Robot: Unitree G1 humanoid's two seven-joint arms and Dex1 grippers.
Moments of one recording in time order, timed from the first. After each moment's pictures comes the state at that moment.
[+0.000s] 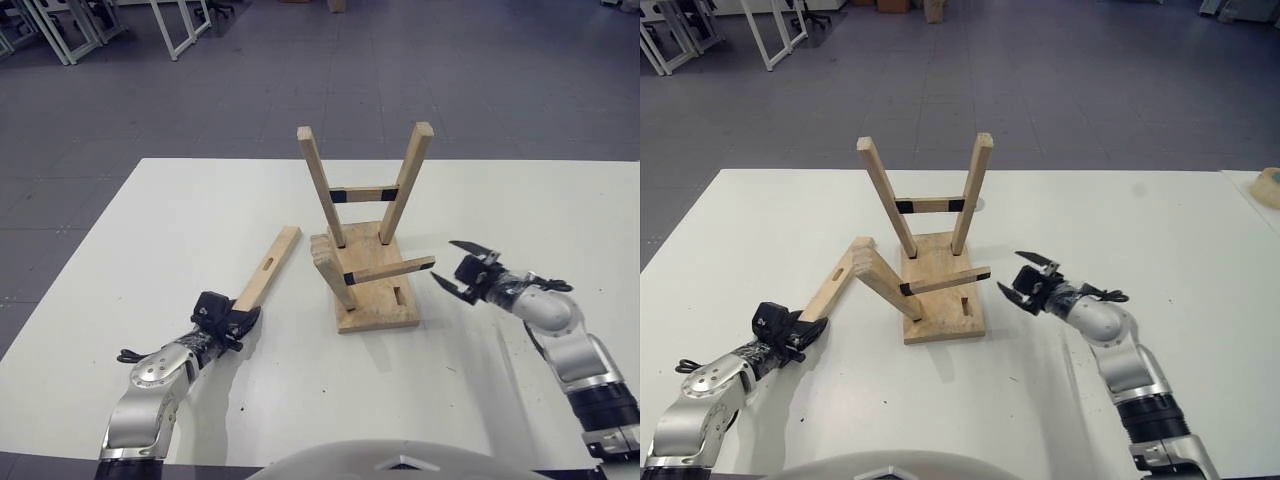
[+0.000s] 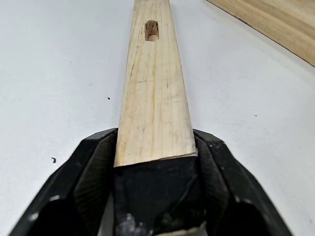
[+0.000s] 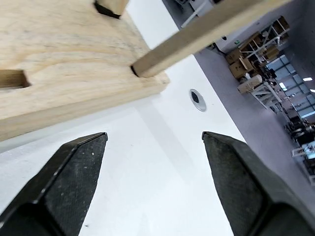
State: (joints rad) left arm 0.28 0.46 0.13 -0.20 -0.27 0.44 -0.46; right arm -0.09 -0.62 0.07 0.00 -0.11 -0.04 0.60
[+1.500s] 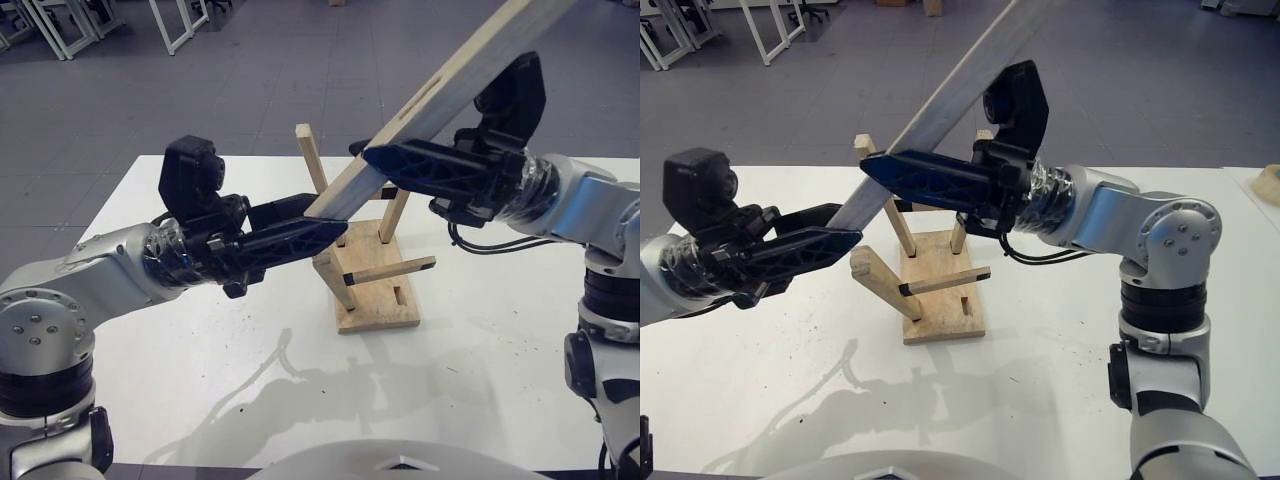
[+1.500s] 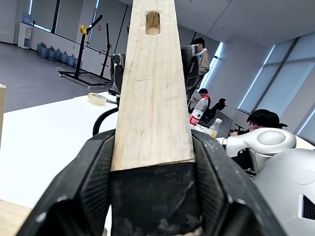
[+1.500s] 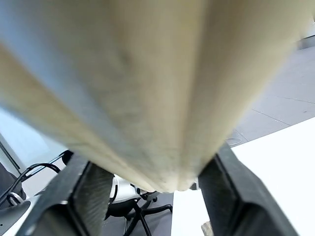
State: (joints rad) left arm -0.29 0.84 0.24 -0.55 -1.74 0.89 -0.47; right arm -0.75 -0.55 -0.02 -0.23 1.80 1.06 0.36
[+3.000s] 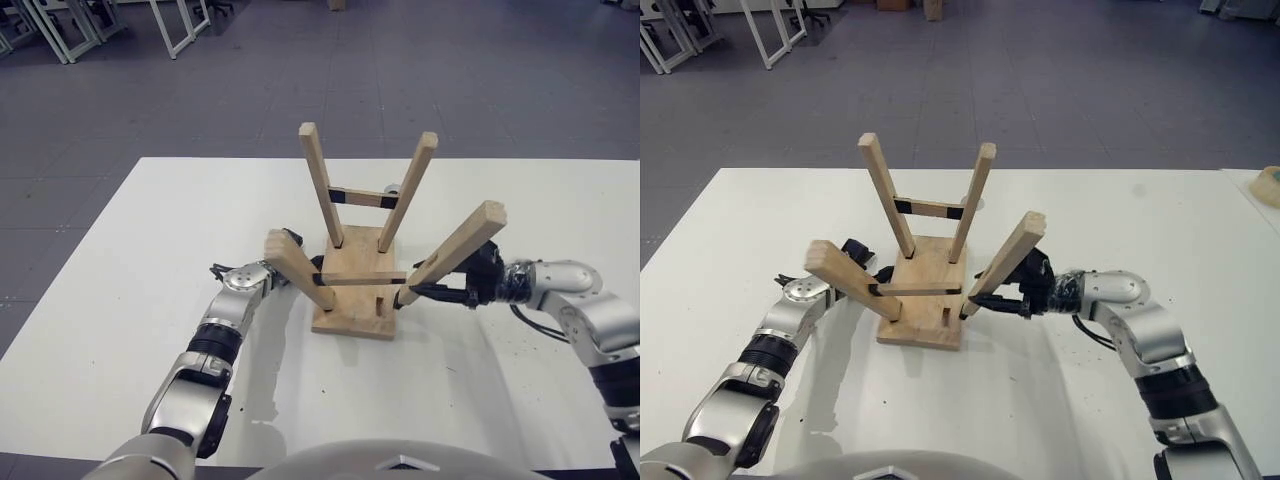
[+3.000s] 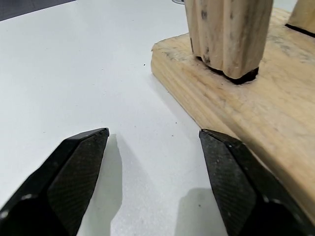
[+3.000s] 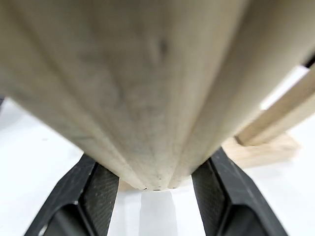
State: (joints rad) left arm -0.44 0.32 -0.18 0.66 -0.15 0.11 -0.52; right arm -0.18 -0.71 0.22 -0.16 0.52 0.43 1.08
